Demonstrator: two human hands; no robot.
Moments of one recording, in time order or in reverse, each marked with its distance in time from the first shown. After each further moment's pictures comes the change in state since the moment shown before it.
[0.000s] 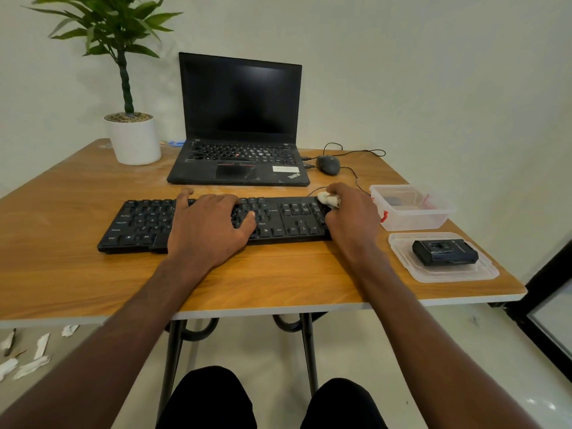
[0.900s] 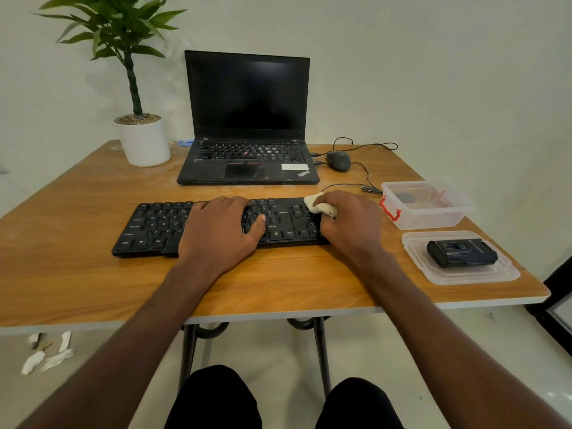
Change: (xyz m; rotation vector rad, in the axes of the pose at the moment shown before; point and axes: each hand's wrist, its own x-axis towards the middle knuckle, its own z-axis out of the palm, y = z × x) left_hand 0.000 -0.003 0.005 -0.041 -0.006 0.030; right_hand -0.011 -0.009 0.002 0.029 -0.015 -0.244
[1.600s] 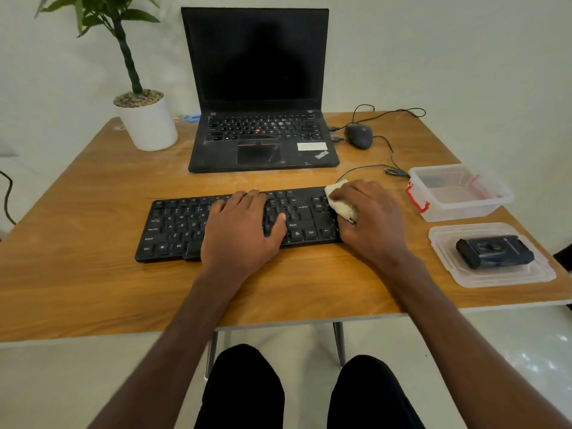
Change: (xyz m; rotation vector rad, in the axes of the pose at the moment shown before) left_hand 0.001 0.001 -0.003 -0.017 -0.089 -0.020; right_hand 0.003 0.005 0.005 -0.030 -0.128 -0.092
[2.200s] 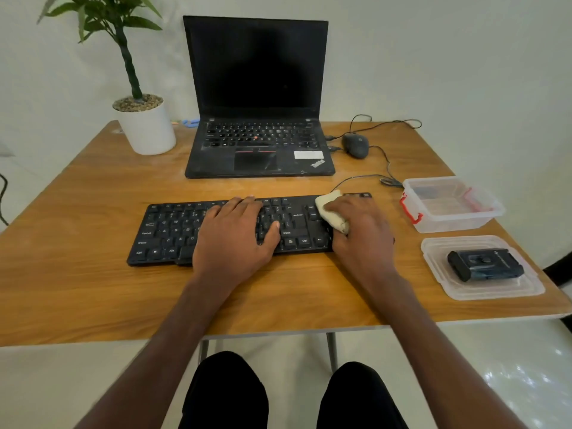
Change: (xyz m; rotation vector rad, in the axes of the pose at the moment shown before) left_hand 0.000 -0.001 0.001 0.010 -0.005 0.005; right_hand -0.009 -0.014 0.001 0.089 0.025 0.091
